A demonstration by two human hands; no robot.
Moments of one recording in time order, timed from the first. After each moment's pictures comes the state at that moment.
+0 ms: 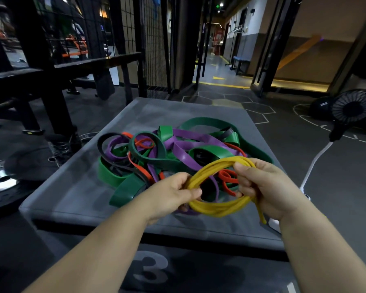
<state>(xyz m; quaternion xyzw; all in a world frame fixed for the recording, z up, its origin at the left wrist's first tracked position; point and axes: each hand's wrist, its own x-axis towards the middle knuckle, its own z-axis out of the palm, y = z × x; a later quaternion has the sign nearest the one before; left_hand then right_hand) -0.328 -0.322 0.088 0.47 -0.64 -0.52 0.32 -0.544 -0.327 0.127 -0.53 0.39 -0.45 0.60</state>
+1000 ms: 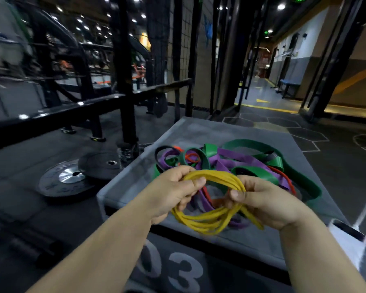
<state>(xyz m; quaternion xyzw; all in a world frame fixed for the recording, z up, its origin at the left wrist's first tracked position) -0.272 -0.252 0.138 0.47 -0.55 -0.49 0.48 -0.484 -0.321 0.135 -0.66 0.20 -0.26 0.68</state>
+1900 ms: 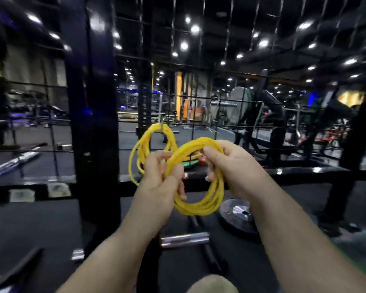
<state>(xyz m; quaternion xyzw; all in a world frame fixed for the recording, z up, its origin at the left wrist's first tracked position) -0.129 0.106 0.241 0.62 -0.29 0.15 0.71 -0.130 -0.066 0.280 -0.79 -0.15 -0.19 0.57</state>
